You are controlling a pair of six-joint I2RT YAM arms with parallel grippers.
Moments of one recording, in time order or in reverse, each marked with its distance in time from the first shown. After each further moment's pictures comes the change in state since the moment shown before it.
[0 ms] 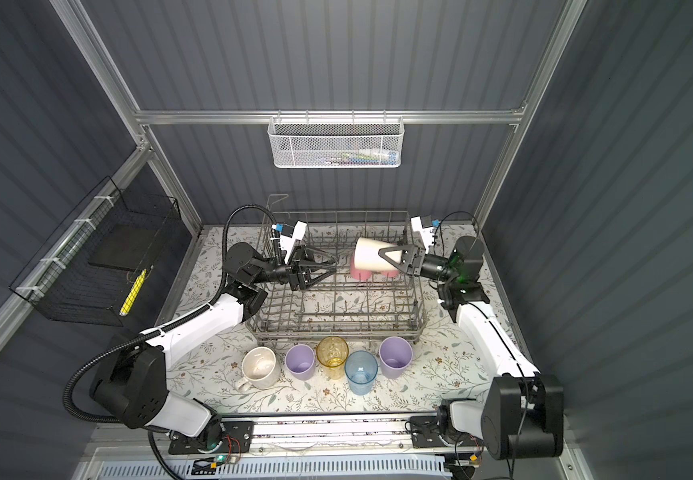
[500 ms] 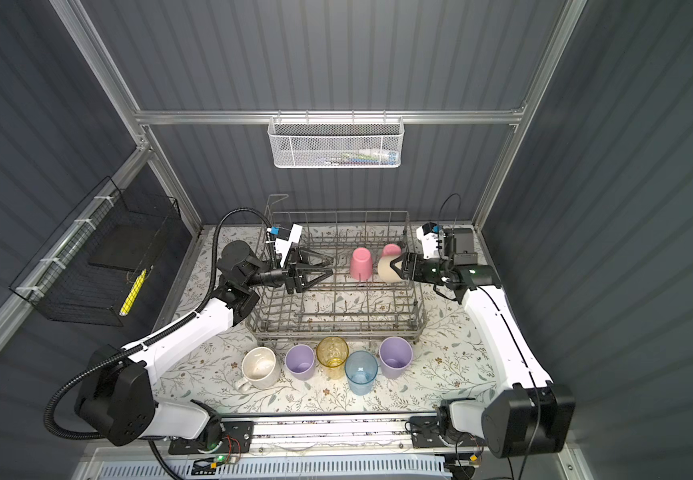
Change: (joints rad) left arm 0.007 -0.084 -0.013 -0.232 -0.037 0.166; right arm 0.063 0.059 0.261 -0.929 0.674 -0.608
